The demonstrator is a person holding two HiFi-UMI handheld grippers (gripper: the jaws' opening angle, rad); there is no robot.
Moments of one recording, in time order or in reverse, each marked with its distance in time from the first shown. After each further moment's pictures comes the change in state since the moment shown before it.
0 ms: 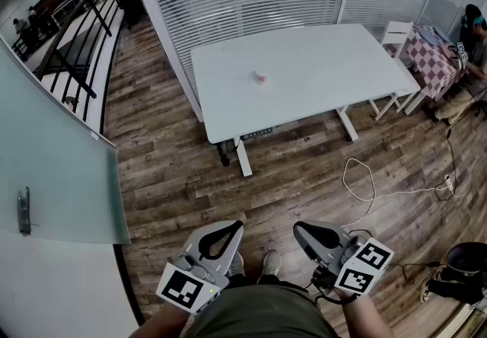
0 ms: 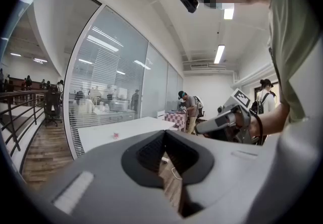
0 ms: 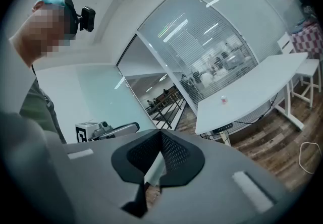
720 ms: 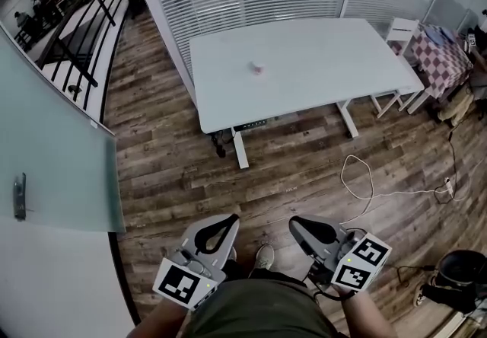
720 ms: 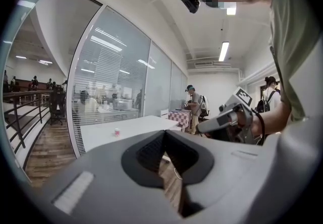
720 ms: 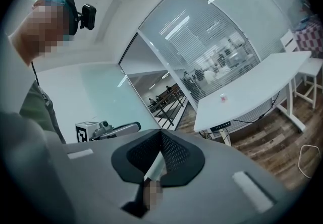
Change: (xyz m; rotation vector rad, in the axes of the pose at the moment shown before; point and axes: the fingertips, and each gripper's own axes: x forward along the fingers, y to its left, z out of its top) left arm 0.021 -0.018 -0.016 0.010 0.018 0.060; right arm -0.019 -0.023 -0.003 -0.010 0.032 0.035
